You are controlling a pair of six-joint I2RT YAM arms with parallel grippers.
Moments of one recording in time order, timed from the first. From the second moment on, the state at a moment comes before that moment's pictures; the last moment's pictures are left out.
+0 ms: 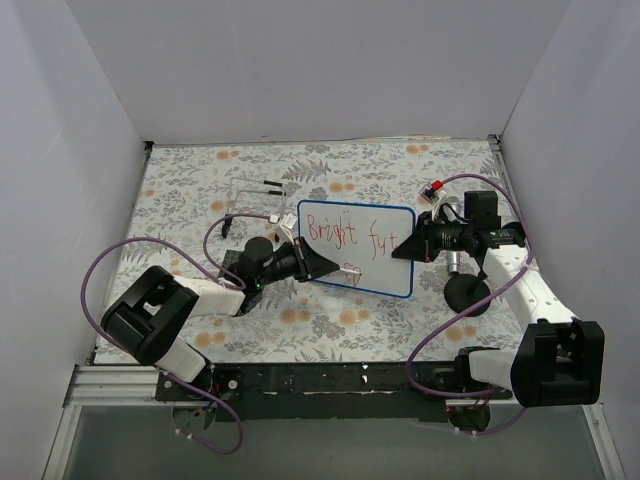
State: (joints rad) left arm -0.64 1.52 0.45 0.90 0.46 -0.96; right arm 0.09 1.22 0.84 -0.44 -1.03 -0.07
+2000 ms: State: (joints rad) left arm -0.60 1.52 0.53 0.92 0.47 -0.99; right arm 0.09 1.22 0.83 -0.43 -1.03 -0.07
